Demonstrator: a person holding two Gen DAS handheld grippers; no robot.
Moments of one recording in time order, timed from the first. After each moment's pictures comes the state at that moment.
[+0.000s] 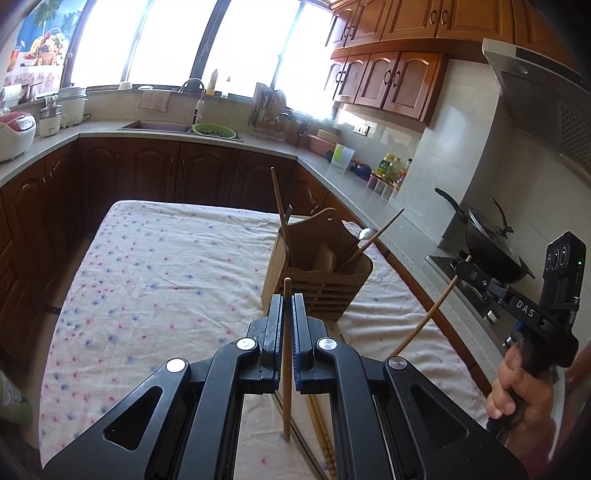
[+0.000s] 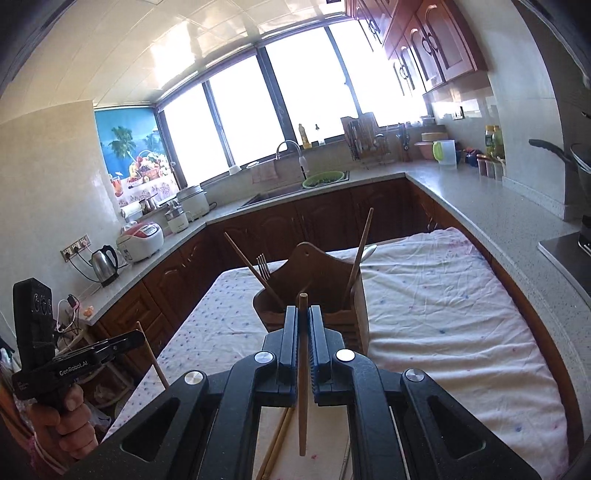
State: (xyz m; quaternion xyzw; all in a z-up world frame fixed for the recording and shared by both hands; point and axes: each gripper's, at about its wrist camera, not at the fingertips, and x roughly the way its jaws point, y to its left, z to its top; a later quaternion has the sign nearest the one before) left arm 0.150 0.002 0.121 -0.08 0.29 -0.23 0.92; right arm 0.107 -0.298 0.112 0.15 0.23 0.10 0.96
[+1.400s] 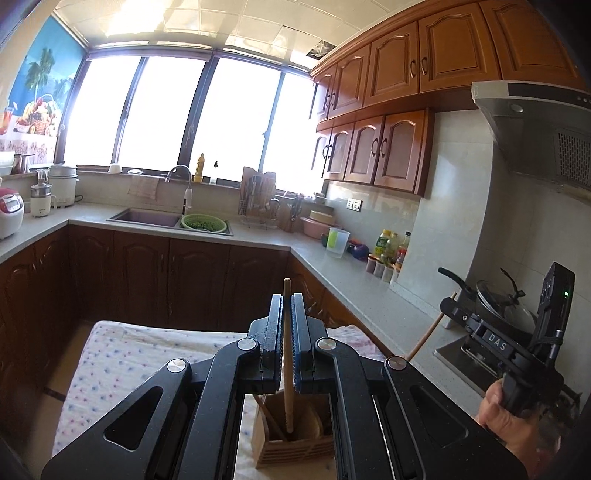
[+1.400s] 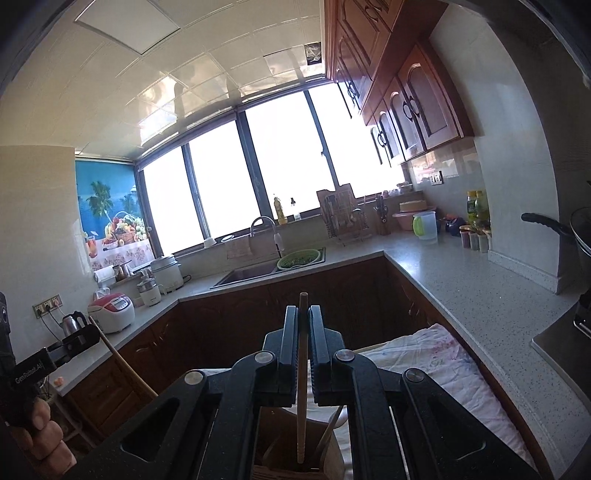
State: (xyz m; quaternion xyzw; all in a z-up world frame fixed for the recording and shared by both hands) left arm 0.248 -0.050 0.209 -0.08 0.14 -0.22 0.96; right arm 0.201 -0.333 0.178 0.15 0.11 0.03 0.98
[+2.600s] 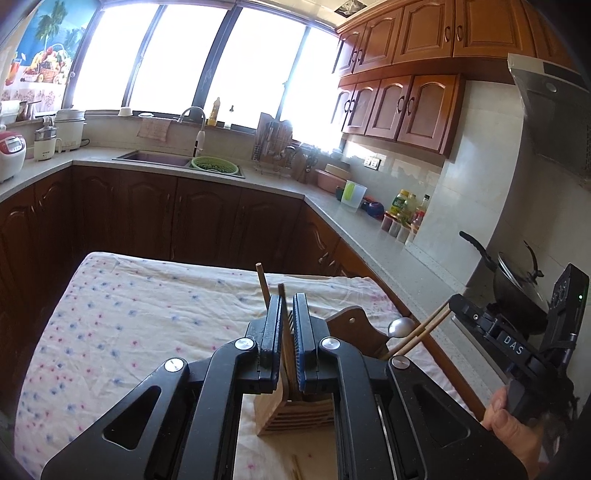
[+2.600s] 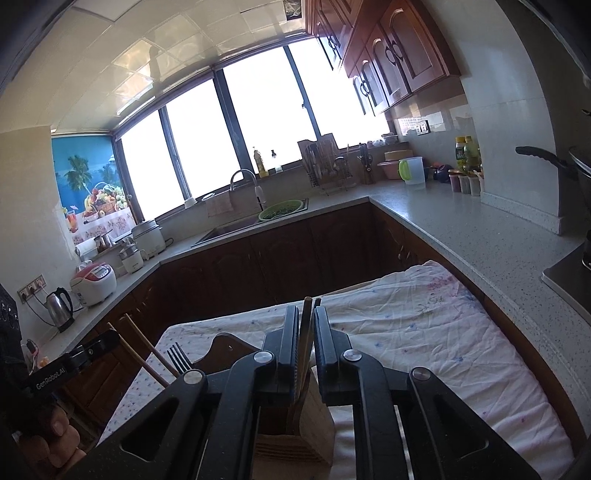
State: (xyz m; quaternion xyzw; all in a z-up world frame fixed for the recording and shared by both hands) left arm 0.277 -0.055 0.131 -0.10 0.23 -0.21 0.94; right arm 0.225 -0.328 0.092 0.17 0.19 0.01 0.97
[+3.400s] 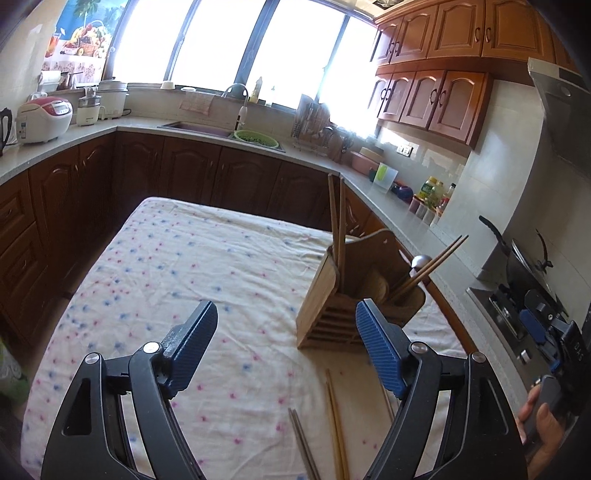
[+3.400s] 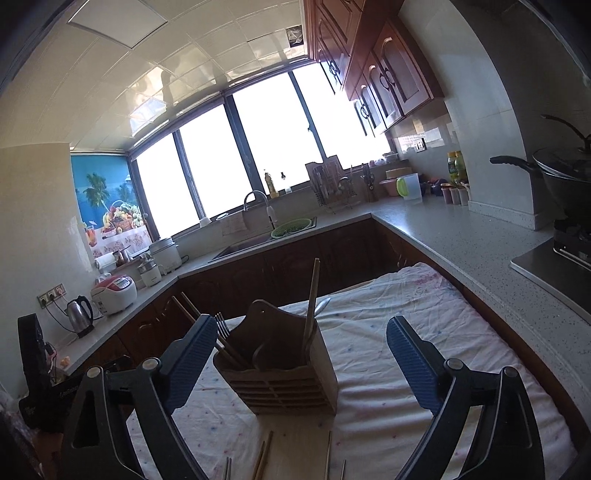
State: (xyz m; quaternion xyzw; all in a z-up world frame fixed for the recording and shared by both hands) left arm 0.190 0.002 0.087 -0.12 0.29 -0.14 0.94; right arm 0.109 -0.329 0.098 0.18 0.15 0.02 0.97
